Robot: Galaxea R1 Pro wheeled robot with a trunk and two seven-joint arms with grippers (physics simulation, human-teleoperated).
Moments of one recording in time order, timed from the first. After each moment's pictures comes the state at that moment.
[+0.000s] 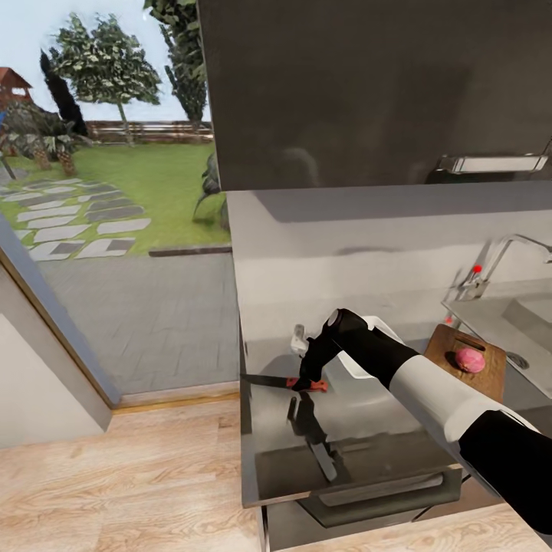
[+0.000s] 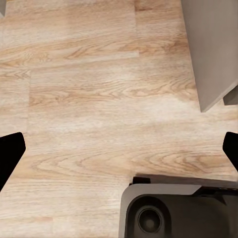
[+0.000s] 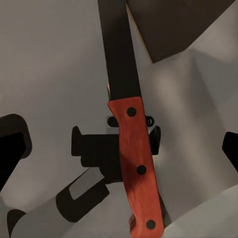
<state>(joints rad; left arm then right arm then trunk) 0.02 0.04 -0.13 -0.26 0.14 -0.70 0.12 -1.15 -0.05 0.80 -0.70 0.30 0.54 1.06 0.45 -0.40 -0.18</state>
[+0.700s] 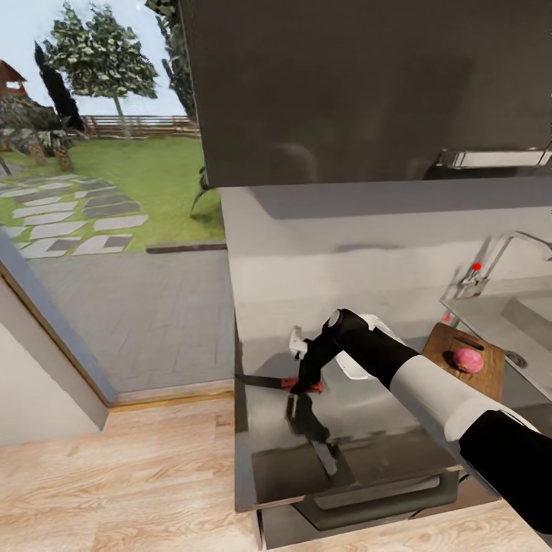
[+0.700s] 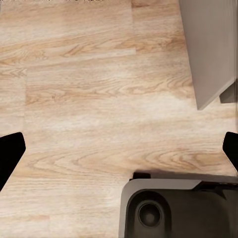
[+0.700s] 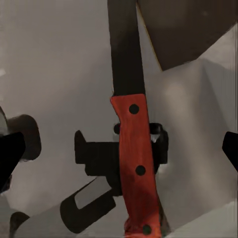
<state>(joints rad) 0.02 0.04 -0.13 -0.26 0.14 -0.70 0.12 -1.15 -0.05 0.80 -0.70 0.29 0.47 1.10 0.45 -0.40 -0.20</state>
